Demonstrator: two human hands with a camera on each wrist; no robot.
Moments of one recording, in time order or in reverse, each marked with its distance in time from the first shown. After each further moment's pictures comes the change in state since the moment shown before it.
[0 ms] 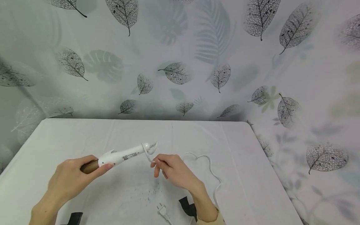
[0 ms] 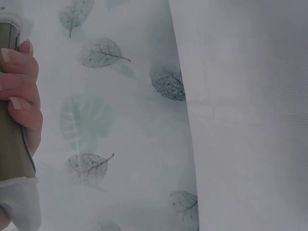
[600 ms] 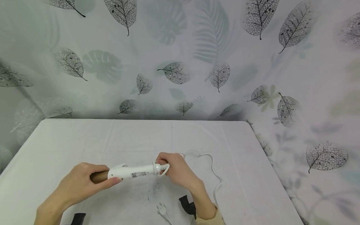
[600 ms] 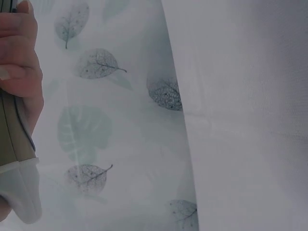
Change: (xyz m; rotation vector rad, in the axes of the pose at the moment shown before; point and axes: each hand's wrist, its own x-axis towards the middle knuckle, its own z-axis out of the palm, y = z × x) left_hand -0.002 0.004 0.016 -0.086 -0.150 0.221; right_hand 0.003 0.010 0.001 -0.183 0.074 -0.013
